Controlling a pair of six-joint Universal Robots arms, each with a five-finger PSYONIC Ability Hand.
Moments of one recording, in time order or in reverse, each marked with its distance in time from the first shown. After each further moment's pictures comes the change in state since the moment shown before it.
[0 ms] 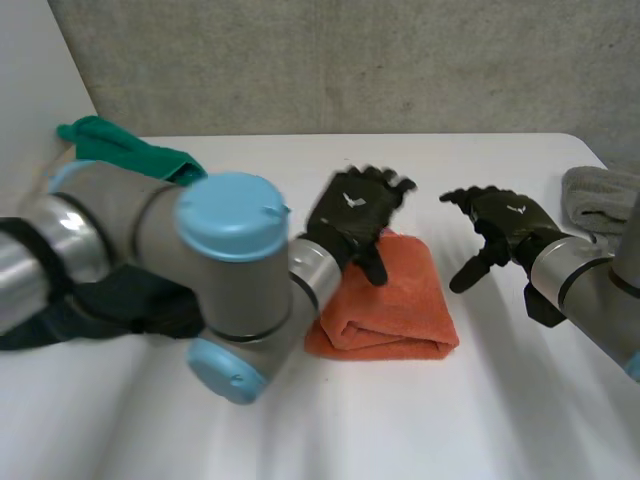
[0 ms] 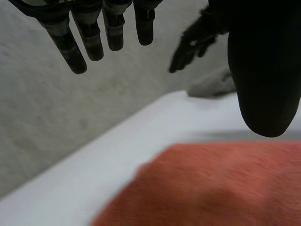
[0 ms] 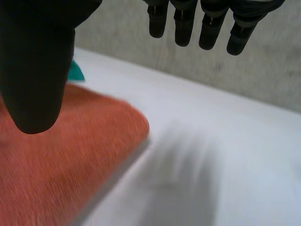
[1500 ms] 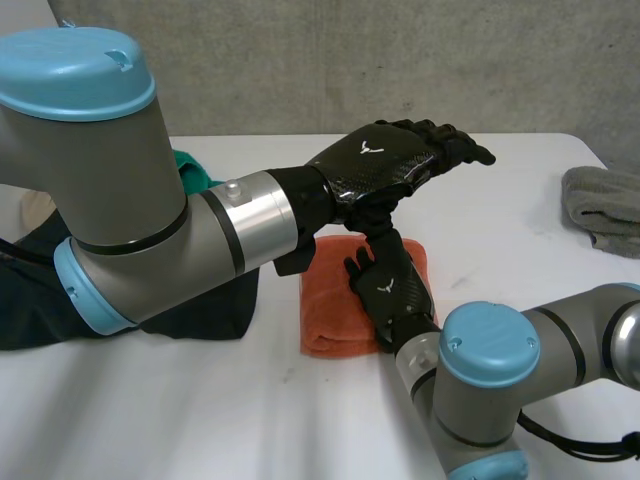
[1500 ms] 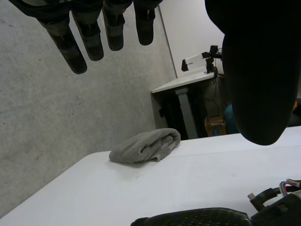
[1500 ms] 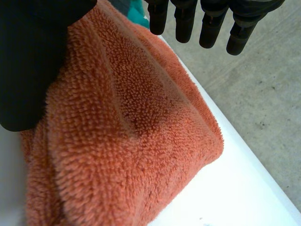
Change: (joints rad) left arm 0.157 0.244 0.016 -0.206 0.613 -0.096; right arm 0.439 0.269 0.110 -0.530 0.333 -0.500; left_hand 0.000 0.000 0.000 0.000 -0.001; right_hand -0.032 -0.032 -0.014 0.000 -0.001
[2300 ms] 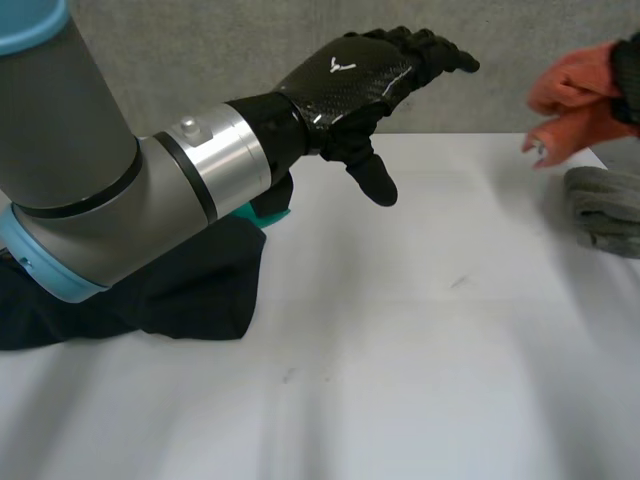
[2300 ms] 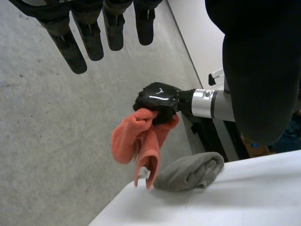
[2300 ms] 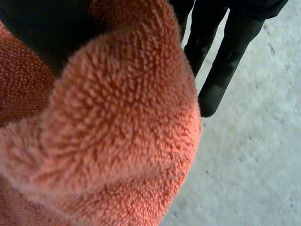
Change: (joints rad) left arm 0.036 0.083 0.035 0.058 -0.058 -0.013; right arm -0.752 0.071 -0.545 -0.162 -0.373 0.137; left_hand 0.000 0.000 0.000 0.000 0.000; right_hand 0.848 0.978 0.960 0.988 0.861
